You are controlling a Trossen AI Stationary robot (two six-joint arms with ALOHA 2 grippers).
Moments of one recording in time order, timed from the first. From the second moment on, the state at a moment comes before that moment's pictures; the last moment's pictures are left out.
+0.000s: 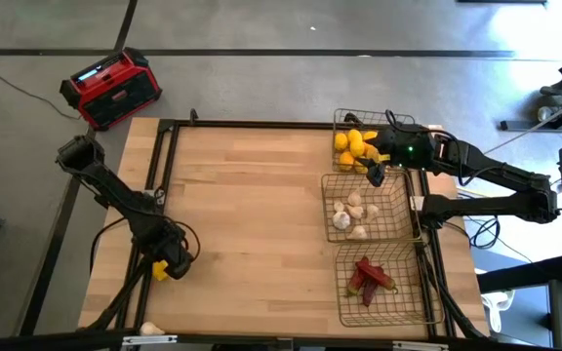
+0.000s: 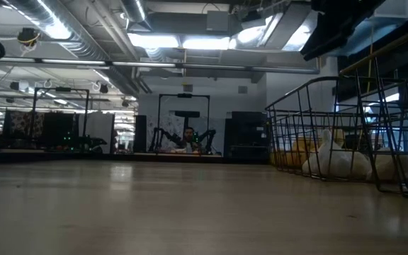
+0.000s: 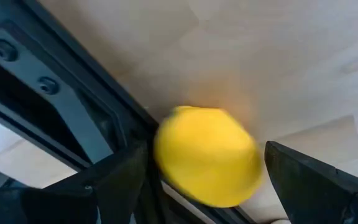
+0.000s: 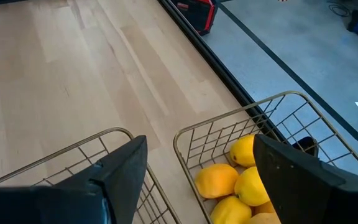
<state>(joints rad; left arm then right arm) -0.75 1.23 0.57 -0.89 0.38 -1.77 -0.33 0.88 0.99 -0.73 0.19 0.01</state>
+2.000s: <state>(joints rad) -0.42 1.24 0.91 -0.69 -0.38 -0.61 -0.33 1.05 0.99 -0.53 -0.15 0.02</state>
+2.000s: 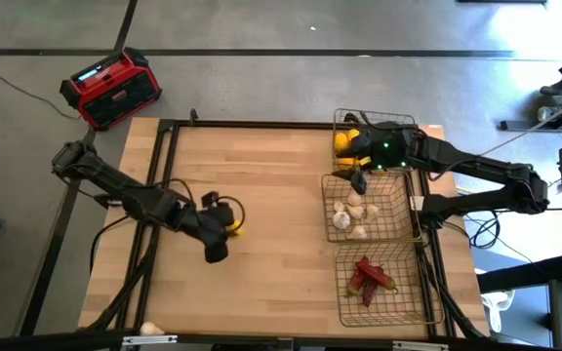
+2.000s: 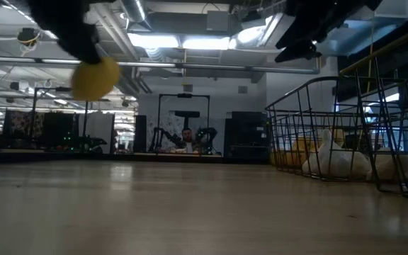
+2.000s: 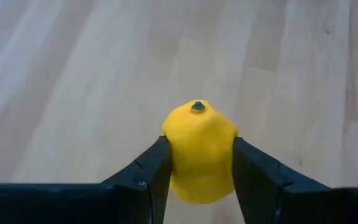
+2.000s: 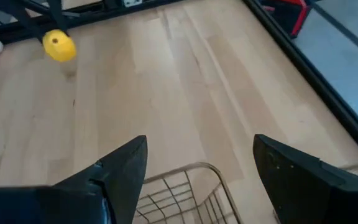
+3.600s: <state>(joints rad) -0.17 1.33 0.91 0.17 -0.38 -0.06 0.01 1.49 0.99 0.29 -0.18 0.02</state>
